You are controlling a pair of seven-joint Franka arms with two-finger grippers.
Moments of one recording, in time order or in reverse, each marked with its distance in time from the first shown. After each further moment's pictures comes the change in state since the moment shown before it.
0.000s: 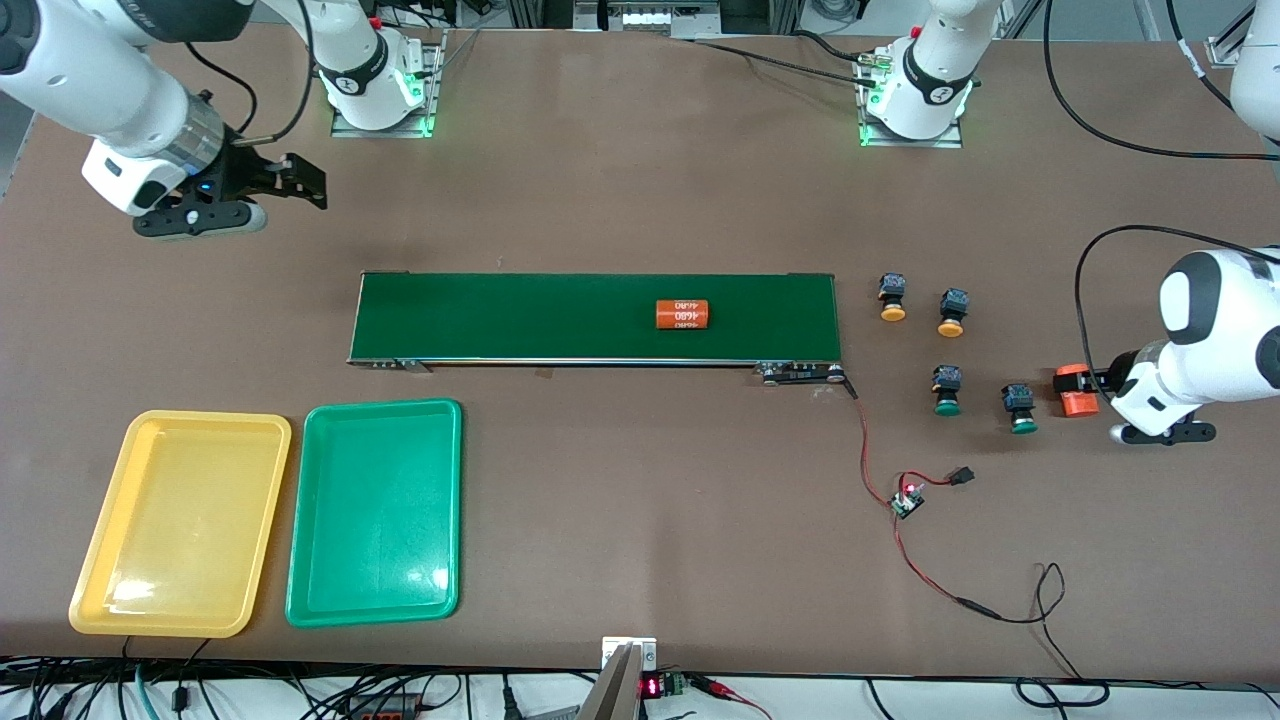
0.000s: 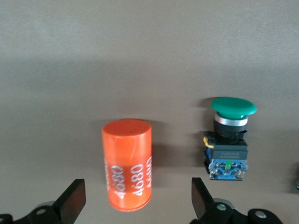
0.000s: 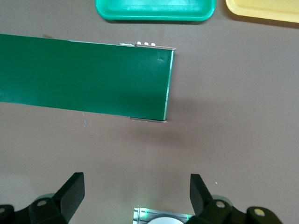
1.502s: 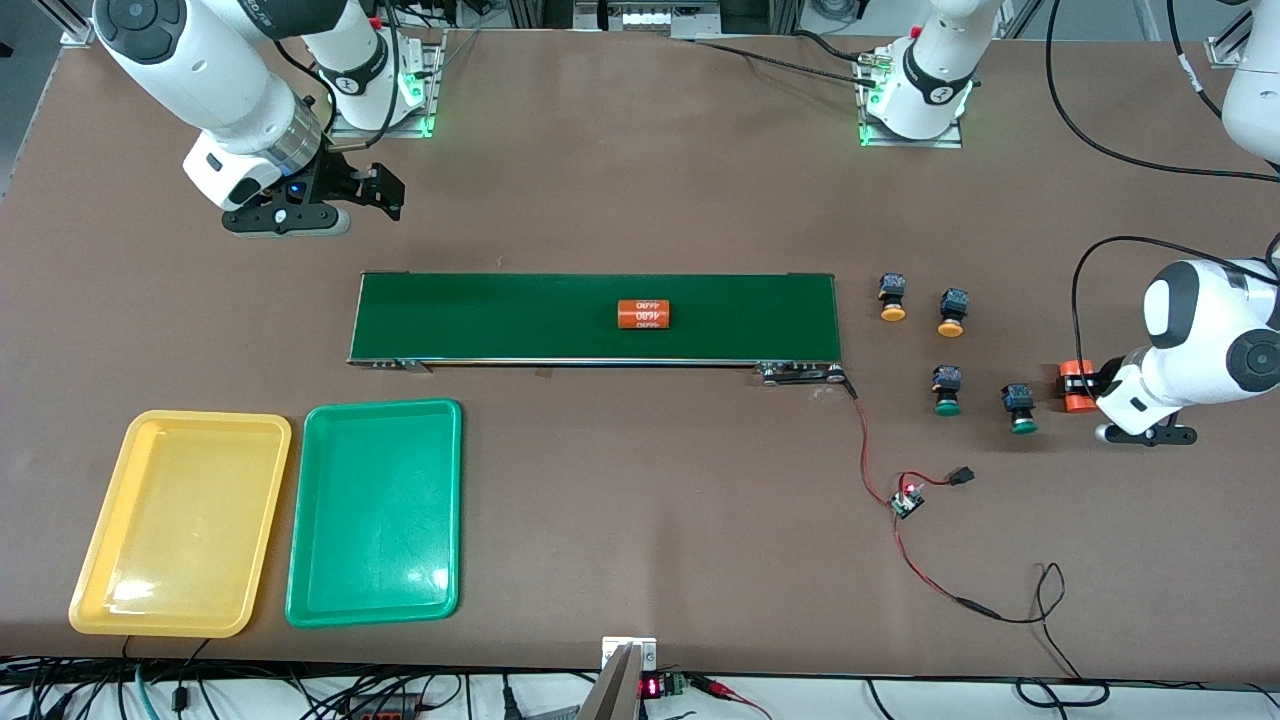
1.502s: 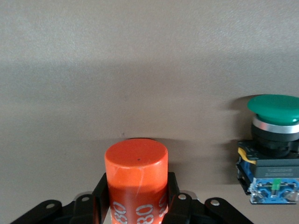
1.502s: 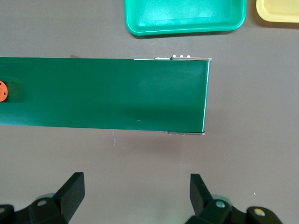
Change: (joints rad) left arm 0.023 0.064 0.003 0.004 0.095 0.051 0.027; right arm 0.152 0.029 0.013 -0.013 0.000 0.112 0.229
